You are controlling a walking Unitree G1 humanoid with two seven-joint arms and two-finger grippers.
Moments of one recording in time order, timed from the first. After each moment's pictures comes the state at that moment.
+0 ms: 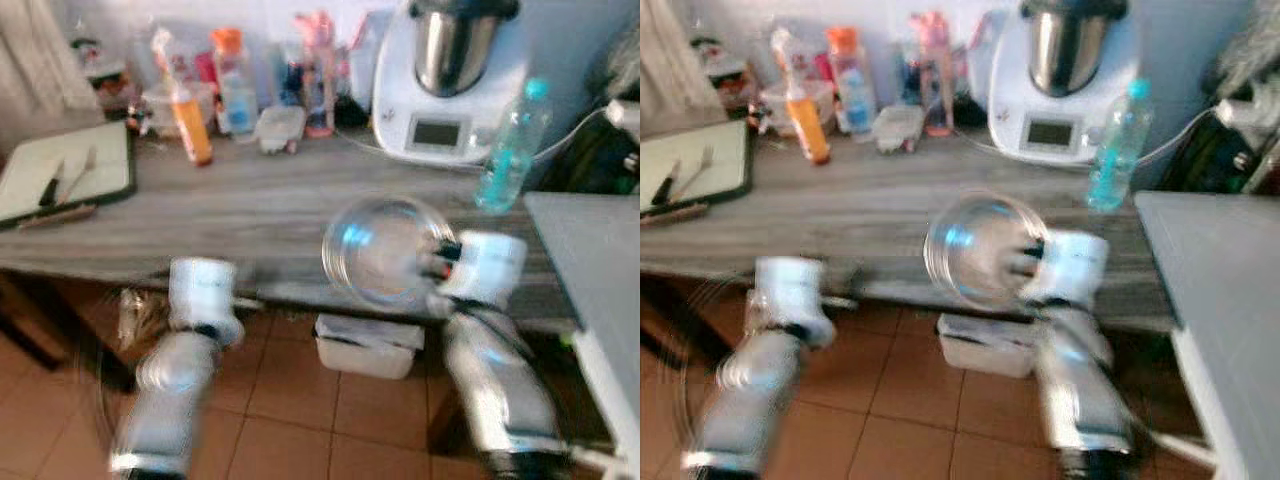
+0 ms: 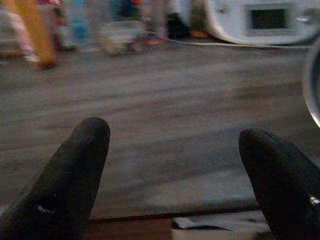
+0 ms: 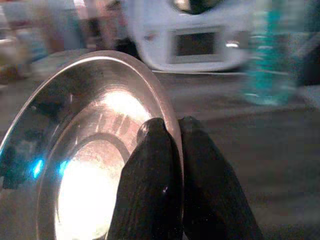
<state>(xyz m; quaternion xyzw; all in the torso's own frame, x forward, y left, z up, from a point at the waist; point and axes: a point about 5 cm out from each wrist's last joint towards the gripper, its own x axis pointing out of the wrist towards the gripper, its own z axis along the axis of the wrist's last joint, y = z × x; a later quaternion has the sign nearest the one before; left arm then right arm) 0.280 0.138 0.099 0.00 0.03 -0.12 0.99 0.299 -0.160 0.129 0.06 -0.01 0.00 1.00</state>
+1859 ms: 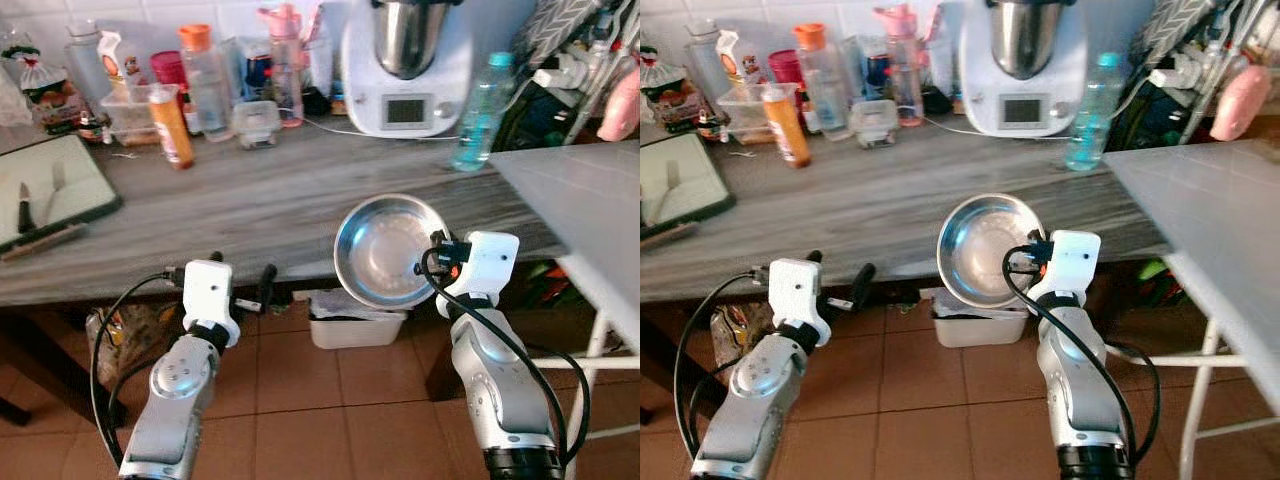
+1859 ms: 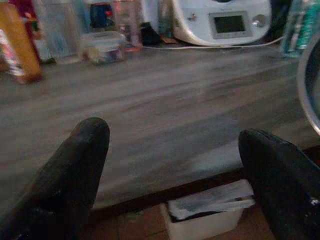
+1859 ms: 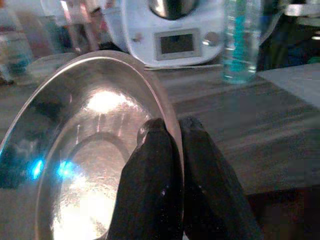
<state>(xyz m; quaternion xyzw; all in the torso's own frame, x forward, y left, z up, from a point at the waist) 0.278 0.137 0.107 0.01 0.00 -0.12 0.99 0.303 -0.154 0.135 0.05 -0.03 0.01 1.00</state>
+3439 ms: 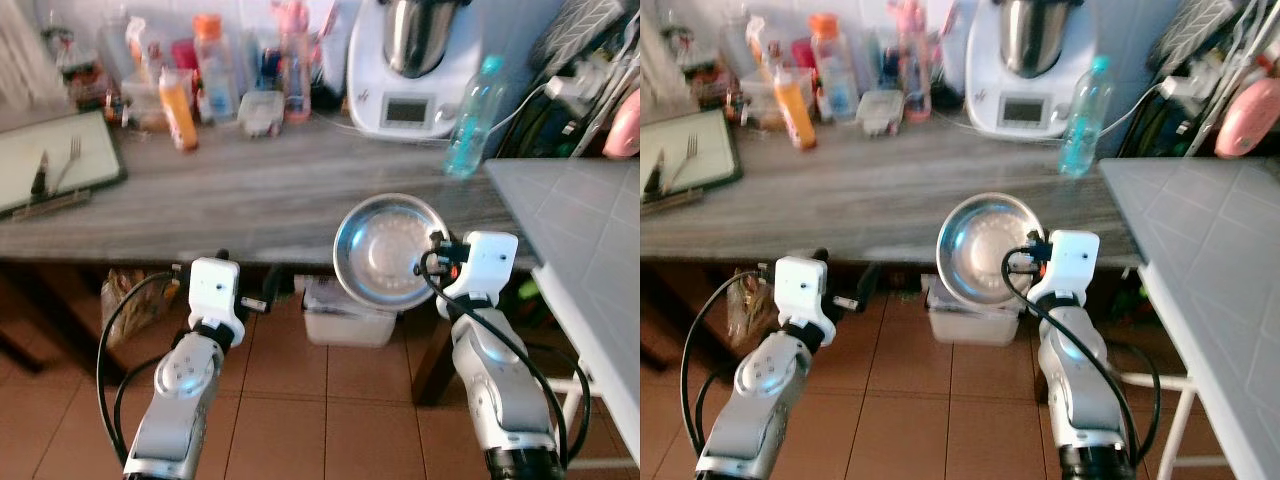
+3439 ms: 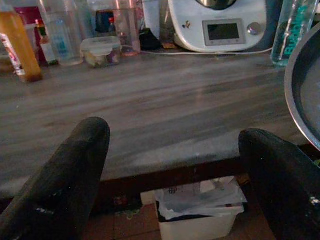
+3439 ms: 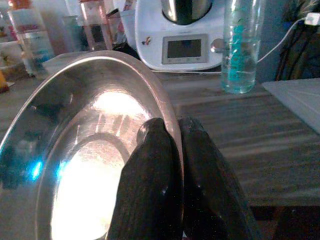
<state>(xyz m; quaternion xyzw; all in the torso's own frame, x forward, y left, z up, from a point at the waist) 0.279 0.137 0.107 0.02 -0.01 -0.12 0.99 0.303 -0.151 0.134 0.05 -0.03 0.02 1.00</state>
